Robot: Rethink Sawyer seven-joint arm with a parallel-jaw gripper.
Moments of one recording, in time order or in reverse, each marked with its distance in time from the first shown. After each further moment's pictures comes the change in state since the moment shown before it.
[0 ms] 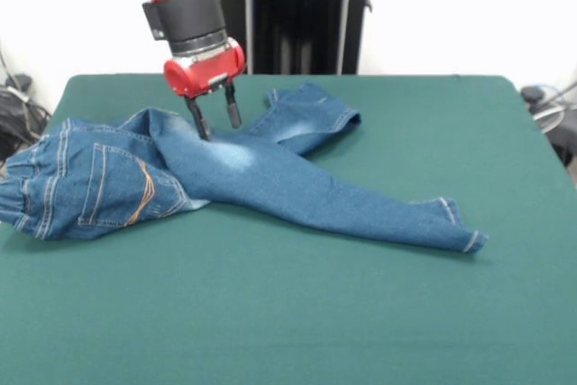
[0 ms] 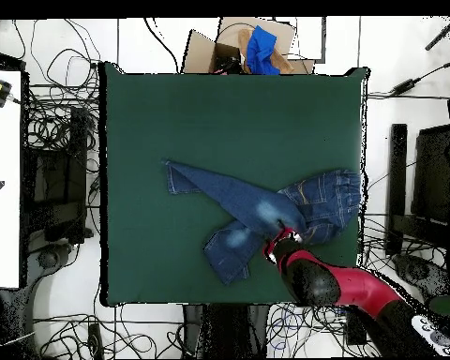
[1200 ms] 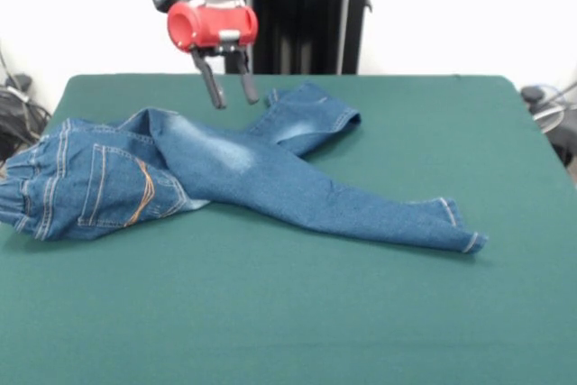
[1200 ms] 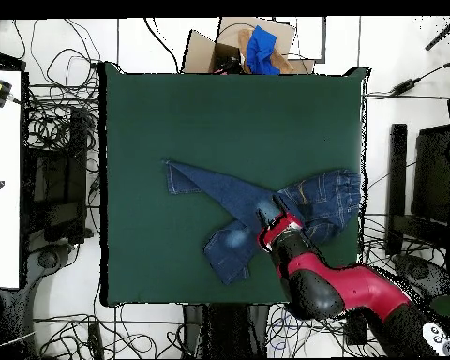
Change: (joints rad) arm -0.162 -0.056 0.287 0.128 -0.130 -0.226 0.000
